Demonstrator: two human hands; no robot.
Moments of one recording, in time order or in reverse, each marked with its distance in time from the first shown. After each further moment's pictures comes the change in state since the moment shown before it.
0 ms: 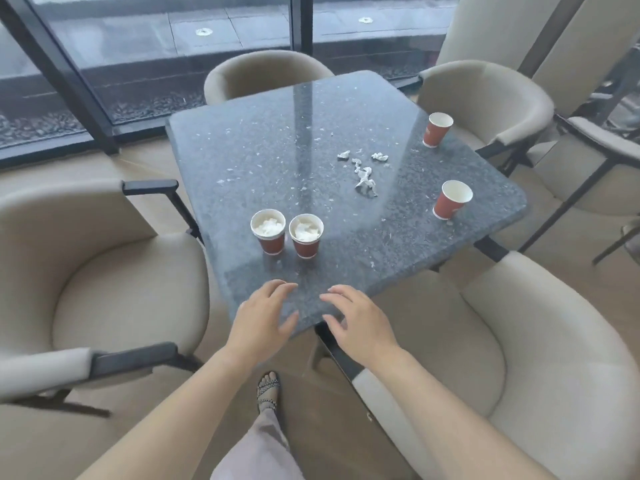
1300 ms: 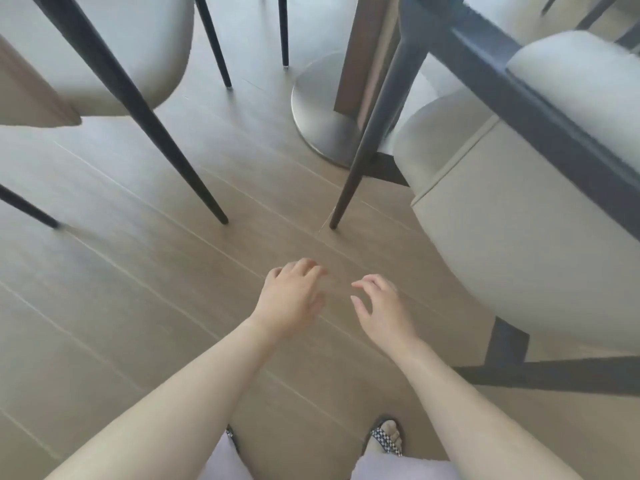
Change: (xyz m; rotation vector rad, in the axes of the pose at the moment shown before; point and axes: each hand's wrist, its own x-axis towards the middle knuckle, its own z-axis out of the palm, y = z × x) left_hand -0.225 -0.171 0.452 0.145 -0.234 -0.102; right_hand -0.252 0.250 0.426 -0.051 -0.232 0.149
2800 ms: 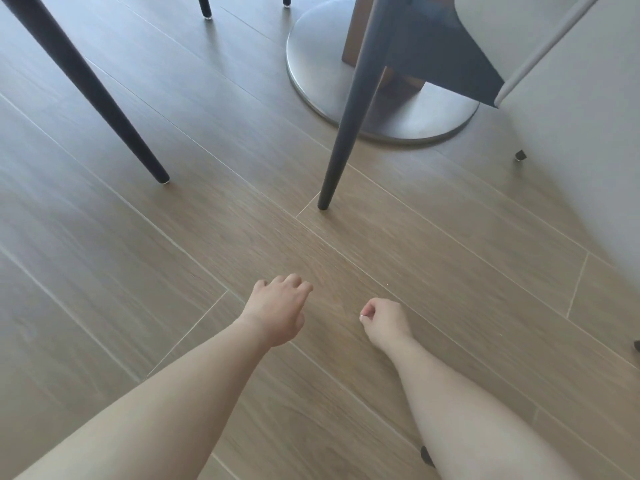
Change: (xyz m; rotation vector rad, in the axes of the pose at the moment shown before) left_hand 0.122 -0.046 0.248 0.156 -0.207 -0.056; right_hand 0.121 0.219 0.188 -0.106 -0.238 0.371
